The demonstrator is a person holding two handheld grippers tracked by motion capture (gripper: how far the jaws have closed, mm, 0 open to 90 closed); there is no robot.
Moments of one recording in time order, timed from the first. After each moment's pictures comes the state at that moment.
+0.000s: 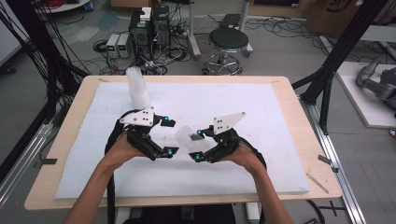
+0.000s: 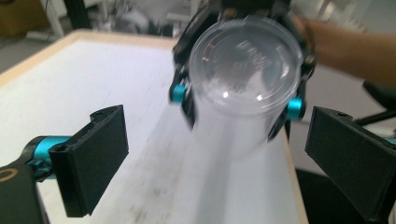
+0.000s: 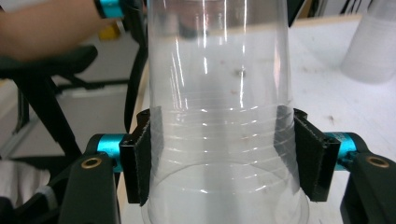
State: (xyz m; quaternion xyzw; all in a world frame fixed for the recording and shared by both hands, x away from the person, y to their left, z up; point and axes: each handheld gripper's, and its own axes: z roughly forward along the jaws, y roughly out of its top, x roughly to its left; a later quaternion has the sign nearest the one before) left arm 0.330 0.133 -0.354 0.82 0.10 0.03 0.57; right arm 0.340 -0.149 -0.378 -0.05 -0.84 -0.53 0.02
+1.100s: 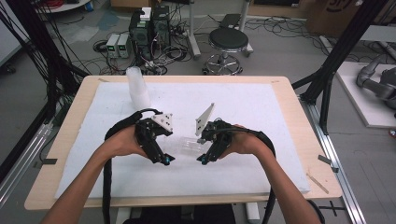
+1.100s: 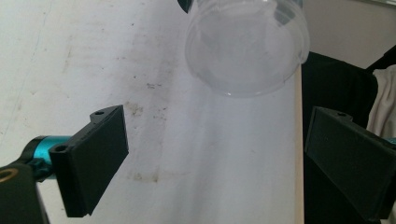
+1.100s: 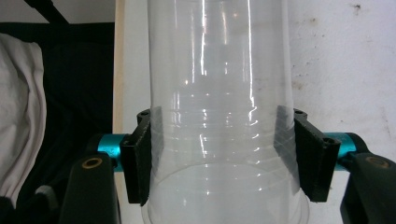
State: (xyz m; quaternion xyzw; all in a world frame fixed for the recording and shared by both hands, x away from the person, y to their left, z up) left arm 0.336 0.104 -0.340 0.94 0.08 0.00 0.32; right arm 0.344 -0.119 -0.340 -0.02 -0.97 -0.24 0.02
